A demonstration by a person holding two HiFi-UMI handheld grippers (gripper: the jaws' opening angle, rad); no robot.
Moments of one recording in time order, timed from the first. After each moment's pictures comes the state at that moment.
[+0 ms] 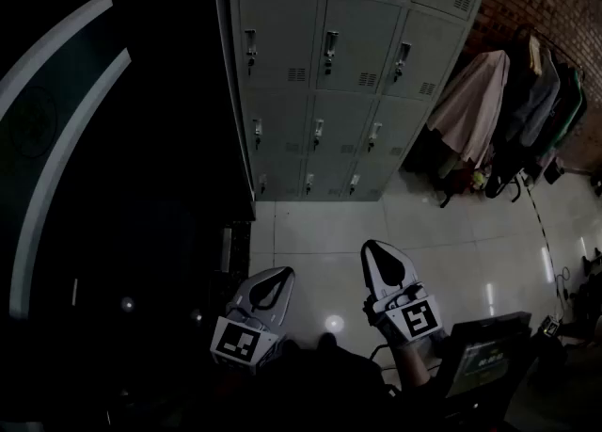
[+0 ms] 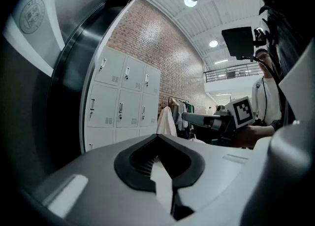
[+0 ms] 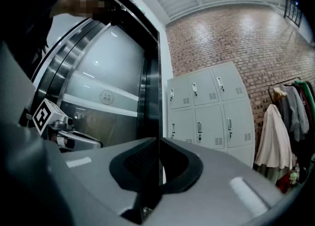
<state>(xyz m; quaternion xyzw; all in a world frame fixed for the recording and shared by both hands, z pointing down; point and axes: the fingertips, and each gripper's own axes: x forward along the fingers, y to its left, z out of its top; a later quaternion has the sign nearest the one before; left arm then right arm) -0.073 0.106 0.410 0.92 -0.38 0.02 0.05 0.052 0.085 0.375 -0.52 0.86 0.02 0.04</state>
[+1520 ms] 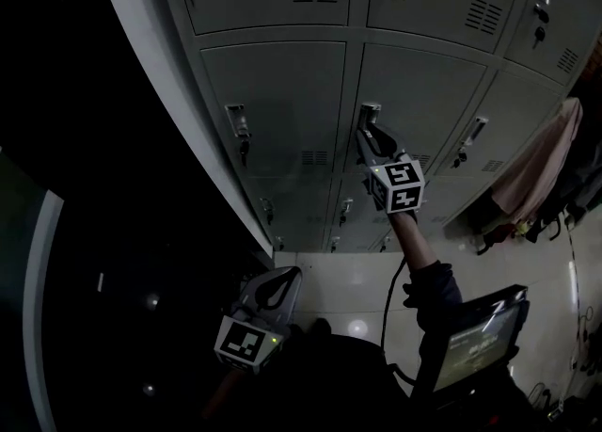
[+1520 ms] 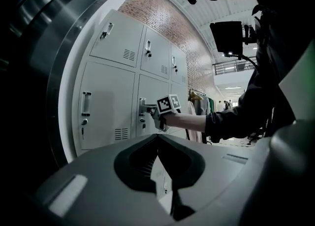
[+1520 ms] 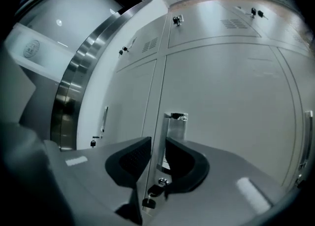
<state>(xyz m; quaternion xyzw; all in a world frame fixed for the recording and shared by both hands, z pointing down) -0.031 -0.342 0.411 0.91 -0.39 0.06 0.06 0.112 -0.622 0.385 -0.54 0.84 0.04 -0.05</state>
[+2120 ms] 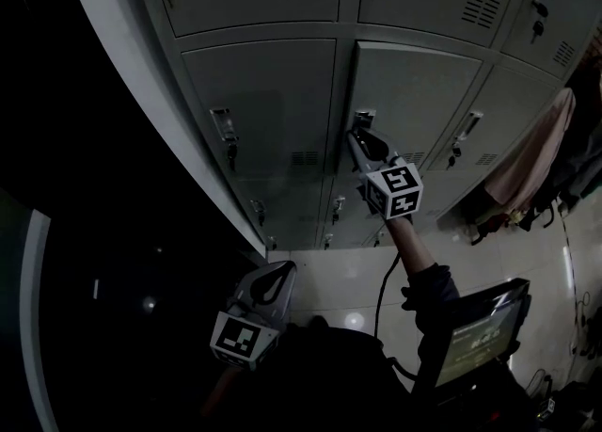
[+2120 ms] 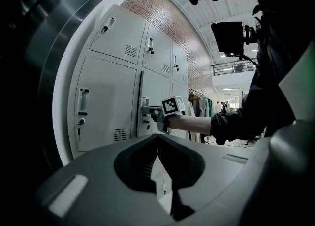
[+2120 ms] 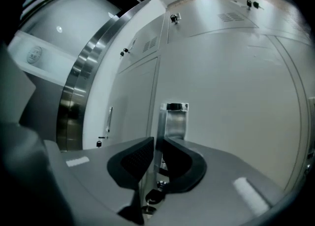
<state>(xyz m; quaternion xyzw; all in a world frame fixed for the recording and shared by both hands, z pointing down) -0.031 -0.370 0.415 0.92 -0.38 0.05 0.06 0.108 -0.619 0.394 -0.51 0.86 0.03 -0.03</state>
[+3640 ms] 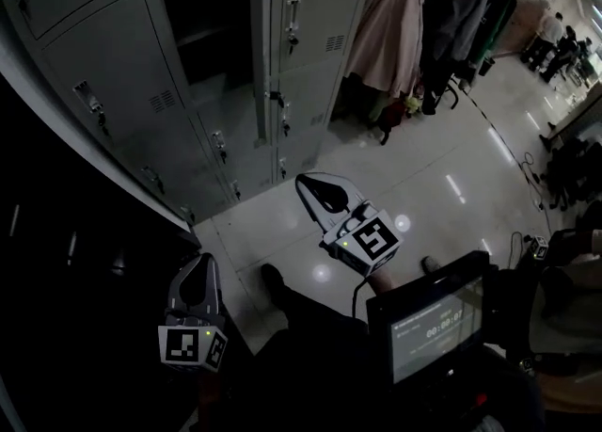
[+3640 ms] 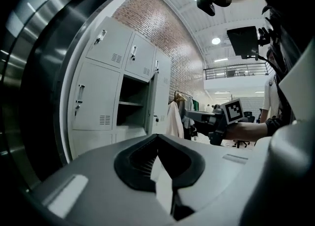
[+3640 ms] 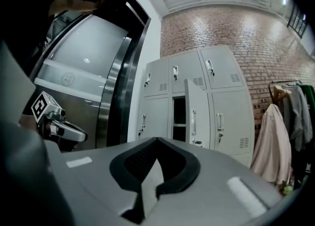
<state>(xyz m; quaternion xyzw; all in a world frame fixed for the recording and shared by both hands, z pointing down) -0.023 -0.188 0.439 0.93 -0.35 0.05 0.08 0.162 -0.211 0.407 -0.57 0.82 0.03 0.00</state>
